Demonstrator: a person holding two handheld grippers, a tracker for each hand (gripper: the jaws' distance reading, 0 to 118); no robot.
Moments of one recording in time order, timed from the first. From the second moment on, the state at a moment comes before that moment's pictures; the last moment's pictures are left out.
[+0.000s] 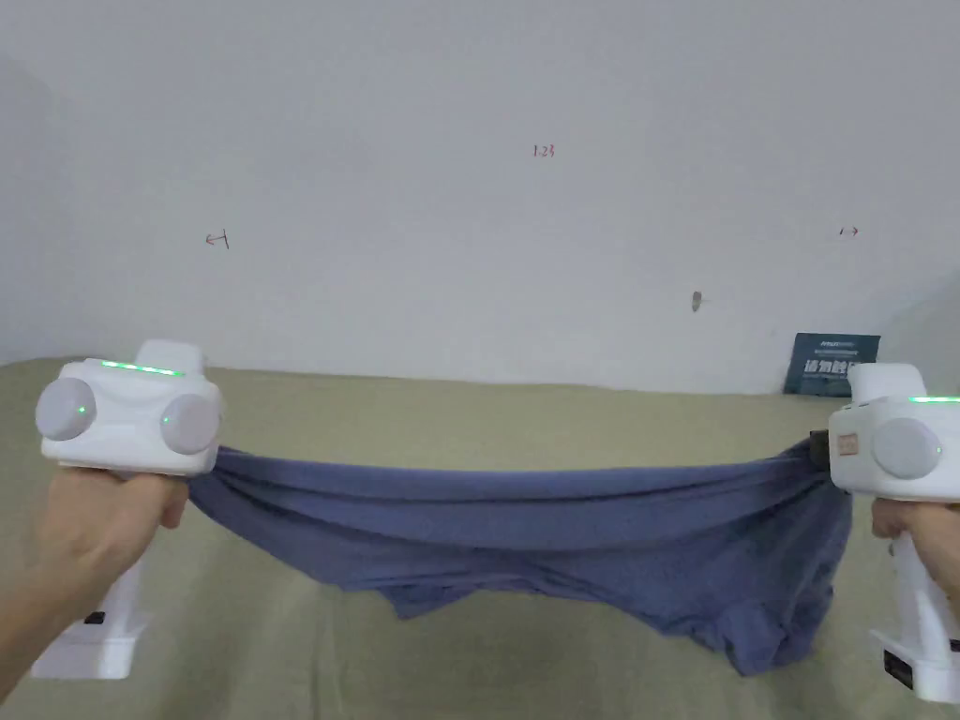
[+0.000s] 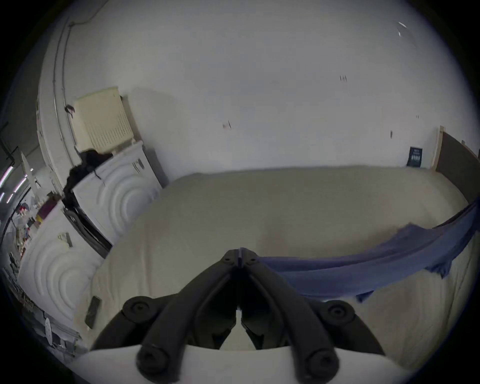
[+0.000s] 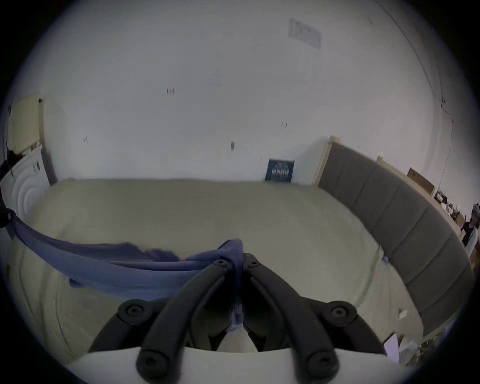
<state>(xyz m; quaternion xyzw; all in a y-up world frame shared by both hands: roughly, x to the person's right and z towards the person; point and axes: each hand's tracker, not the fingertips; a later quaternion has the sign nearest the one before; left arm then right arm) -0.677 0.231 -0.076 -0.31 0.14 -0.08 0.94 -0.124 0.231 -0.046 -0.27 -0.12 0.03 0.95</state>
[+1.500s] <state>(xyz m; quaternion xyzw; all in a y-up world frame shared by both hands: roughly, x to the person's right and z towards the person) -0.736 0.103 0.309 -0.41 0.03 0.06 0.91 -0.104 0.084 0.361 -0.38 -0.11 -0.07 0.92</state>
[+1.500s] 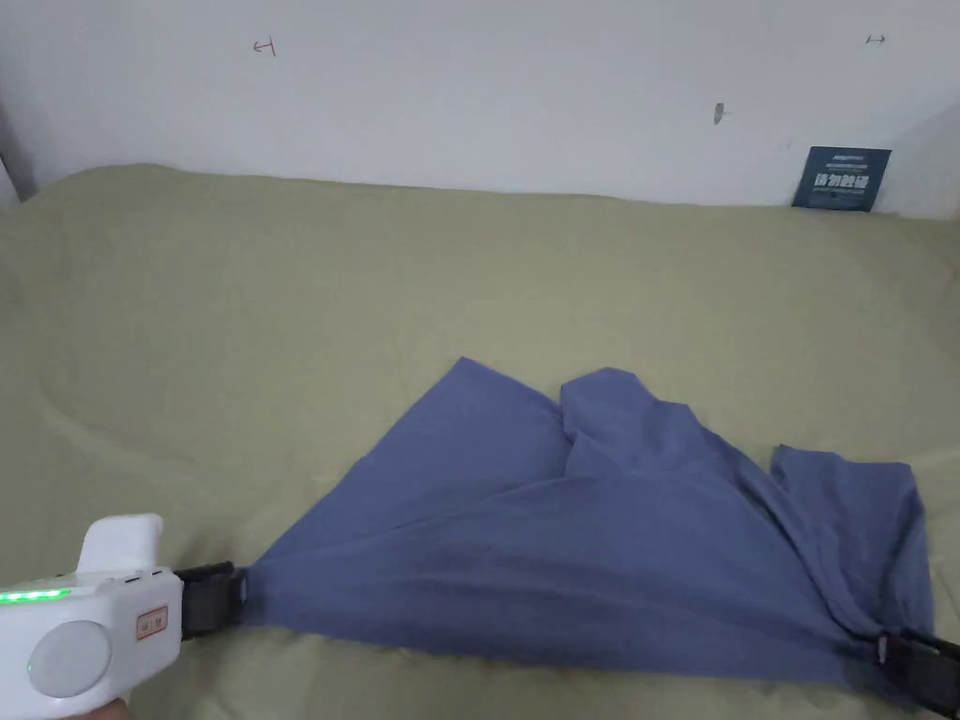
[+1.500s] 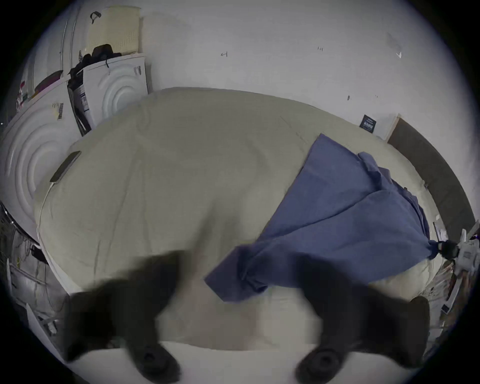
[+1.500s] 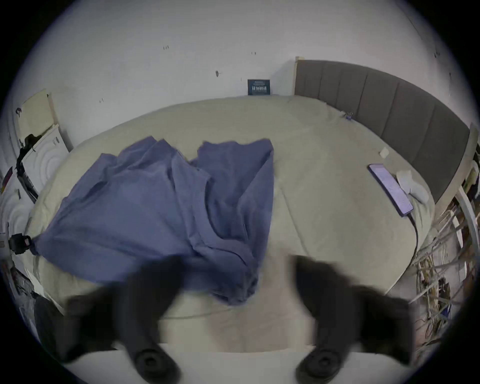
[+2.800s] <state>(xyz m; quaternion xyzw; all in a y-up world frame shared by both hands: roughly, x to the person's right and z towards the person) -0.738 0.084 0.284 -0.47 -0.06 0.06 0.88 -0.242 0.105 0.297 -0.35 0.04 0.00 0.94</state>
